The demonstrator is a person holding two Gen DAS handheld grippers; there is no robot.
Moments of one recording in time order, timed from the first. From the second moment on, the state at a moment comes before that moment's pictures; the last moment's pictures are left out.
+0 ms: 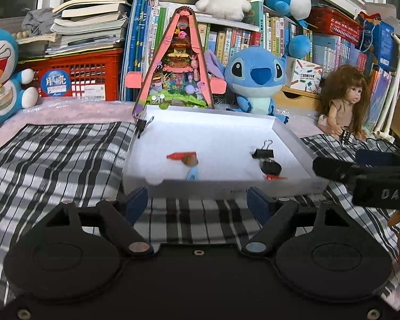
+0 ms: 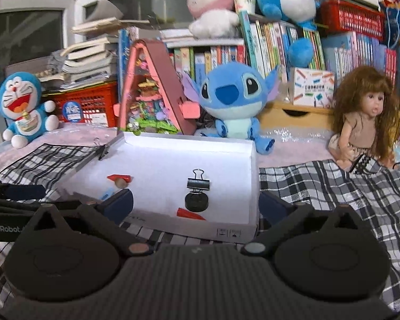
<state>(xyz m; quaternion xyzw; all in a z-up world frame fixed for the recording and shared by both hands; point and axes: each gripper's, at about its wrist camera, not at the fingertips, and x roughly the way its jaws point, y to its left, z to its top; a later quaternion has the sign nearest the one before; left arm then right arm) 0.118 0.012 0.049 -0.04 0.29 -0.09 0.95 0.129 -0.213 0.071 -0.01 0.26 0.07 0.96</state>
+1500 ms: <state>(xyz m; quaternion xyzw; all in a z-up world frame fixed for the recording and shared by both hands) 0.009 0.030 0.009 -0.03 0.29 -0.13 0.95 0.025 -0.214 0.023 -0.04 0.28 0.12 0.95</state>
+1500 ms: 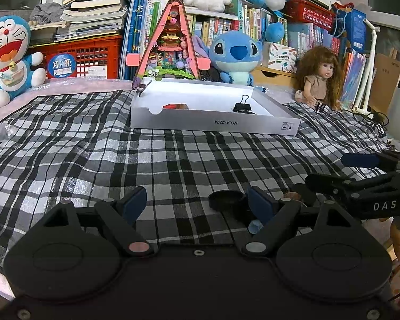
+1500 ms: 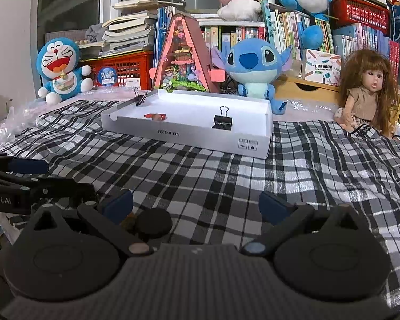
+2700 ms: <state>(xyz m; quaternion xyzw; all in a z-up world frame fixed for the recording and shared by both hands) 0.008 0.031 -0.003 -0.01 0.29 -0.13 0.95 0.020 -0.200 0.010 -0.09 0.30 0.14 0.94</state>
